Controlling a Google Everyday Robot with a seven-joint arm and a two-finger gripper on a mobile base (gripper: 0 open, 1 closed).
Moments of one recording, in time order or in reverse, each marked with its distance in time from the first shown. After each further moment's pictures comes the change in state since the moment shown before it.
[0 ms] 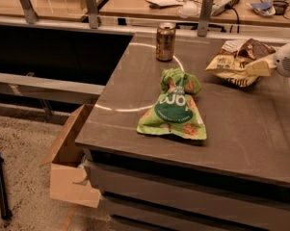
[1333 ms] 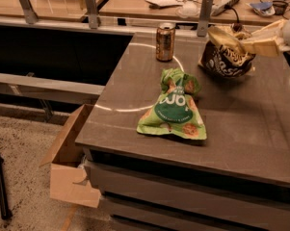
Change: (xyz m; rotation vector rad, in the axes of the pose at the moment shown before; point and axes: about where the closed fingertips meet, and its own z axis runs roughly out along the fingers) arm -0.078 0.078 -0.076 -0.267 -0.257 -0.398
